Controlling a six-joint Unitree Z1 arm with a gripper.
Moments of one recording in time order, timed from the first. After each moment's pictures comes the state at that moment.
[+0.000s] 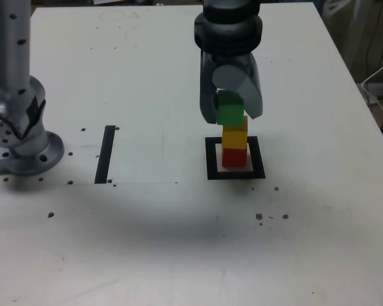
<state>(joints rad) -0.10 1.90 -1.55 1.22 0.10 -0.06</state>
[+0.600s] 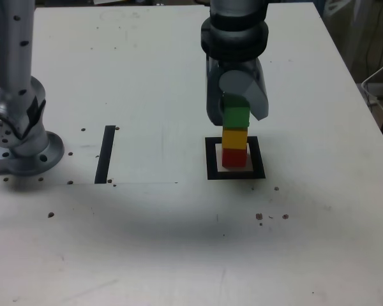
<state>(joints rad) -0.10 1.92 -1.55 1.21 0.13 -0.09</state>
